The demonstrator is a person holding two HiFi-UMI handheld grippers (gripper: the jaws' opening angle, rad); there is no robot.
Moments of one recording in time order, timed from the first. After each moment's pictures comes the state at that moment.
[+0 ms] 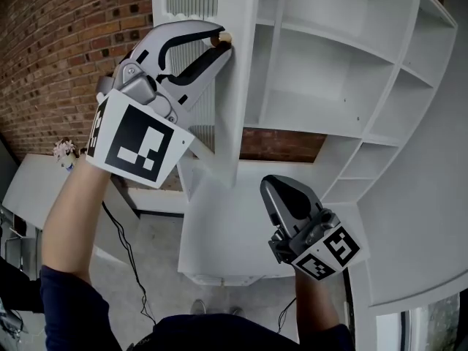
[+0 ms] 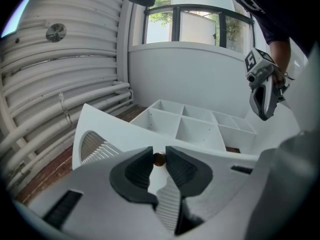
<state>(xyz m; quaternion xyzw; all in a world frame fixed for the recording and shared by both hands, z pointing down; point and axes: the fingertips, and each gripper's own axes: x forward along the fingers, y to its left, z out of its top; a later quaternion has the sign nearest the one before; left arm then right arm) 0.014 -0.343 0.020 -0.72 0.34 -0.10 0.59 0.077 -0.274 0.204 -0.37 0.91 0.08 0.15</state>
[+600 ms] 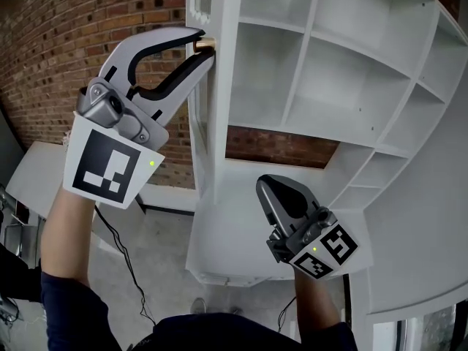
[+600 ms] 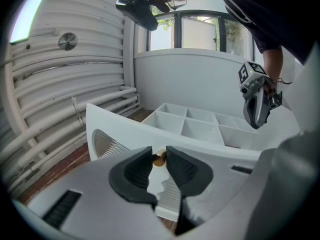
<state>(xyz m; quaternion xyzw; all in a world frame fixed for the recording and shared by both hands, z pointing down) -0.070 -0.315 0.022 -0.72 0.35 -0.08 0.59 0.016 -0.278 0.202 -0.34 0.93 0.08 0.13</state>
